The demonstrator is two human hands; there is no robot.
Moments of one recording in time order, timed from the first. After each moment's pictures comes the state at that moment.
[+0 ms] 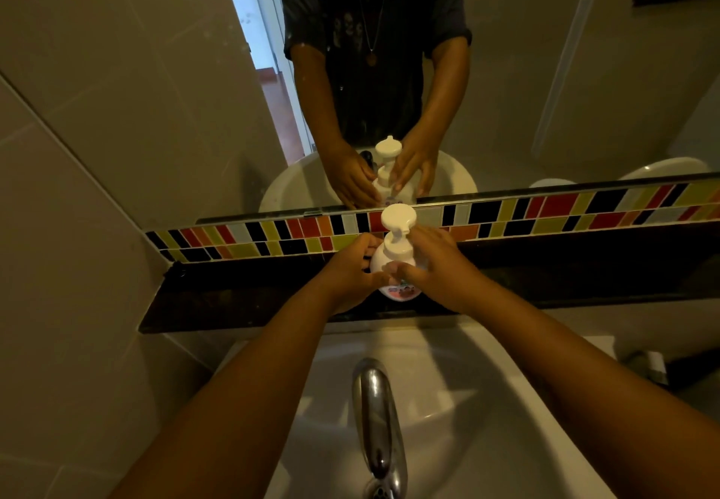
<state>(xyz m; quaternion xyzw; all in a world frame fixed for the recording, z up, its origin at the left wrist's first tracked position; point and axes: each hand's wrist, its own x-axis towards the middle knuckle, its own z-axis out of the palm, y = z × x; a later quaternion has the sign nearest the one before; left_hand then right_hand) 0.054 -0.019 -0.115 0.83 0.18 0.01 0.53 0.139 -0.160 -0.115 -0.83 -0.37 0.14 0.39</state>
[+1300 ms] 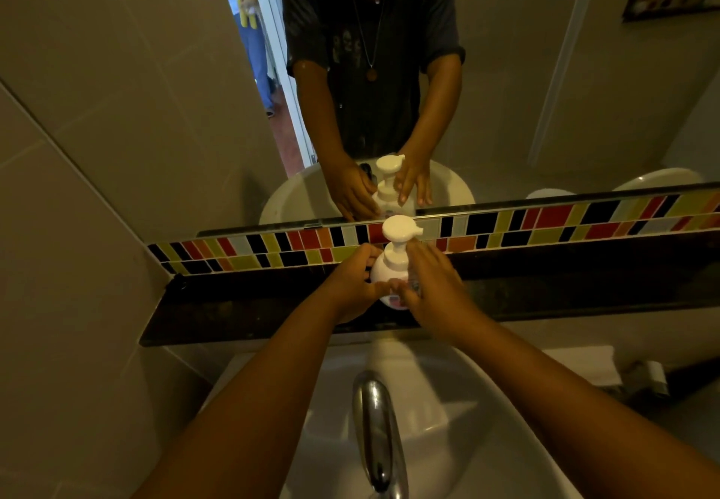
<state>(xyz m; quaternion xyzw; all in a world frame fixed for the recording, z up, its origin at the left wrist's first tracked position) 0.058 -0.021 -0.118 0.83 0.18 0.02 0.53 0.123 -0.158 -0.133 -0.85 -0.34 0.06 0.39</state>
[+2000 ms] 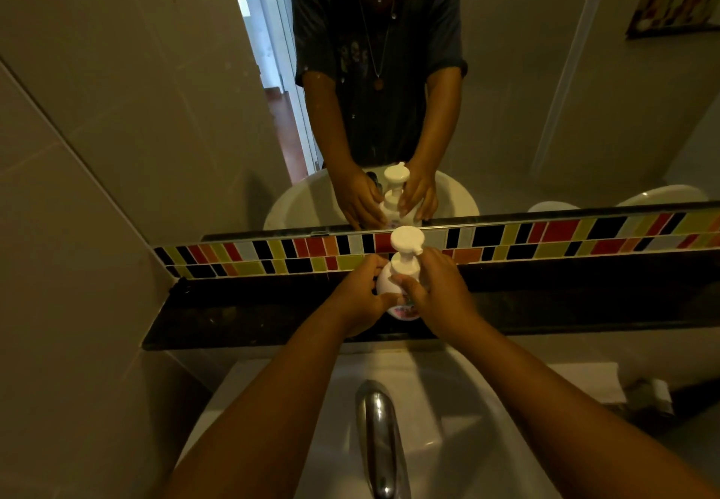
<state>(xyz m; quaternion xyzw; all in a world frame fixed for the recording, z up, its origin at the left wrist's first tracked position) 0.056 -0.021 -0.126 0.82 0.18 0.04 0.54 0.127 -0.145 -0.125 -0.83 -0.25 0.09 0.48</state>
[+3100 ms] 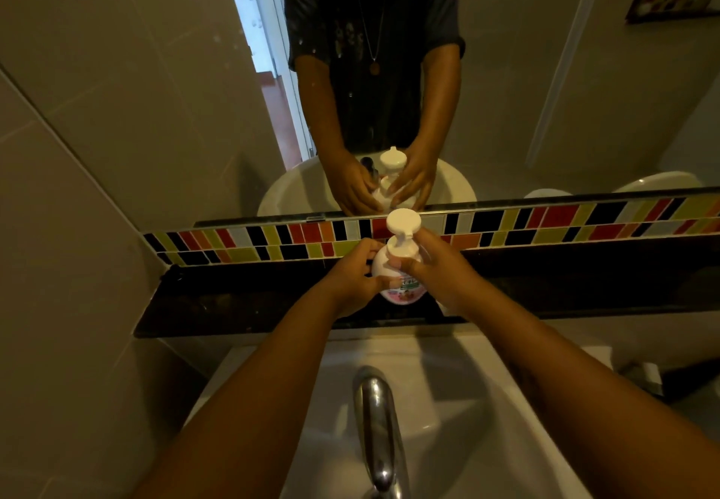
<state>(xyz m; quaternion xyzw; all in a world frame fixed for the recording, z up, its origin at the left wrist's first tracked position) 0.059 -0.013 -0.124 0.82 0.18 0.02 0.55 0.138 -0.151 -0.107 -0.75 -0.31 0.22 0.54</state>
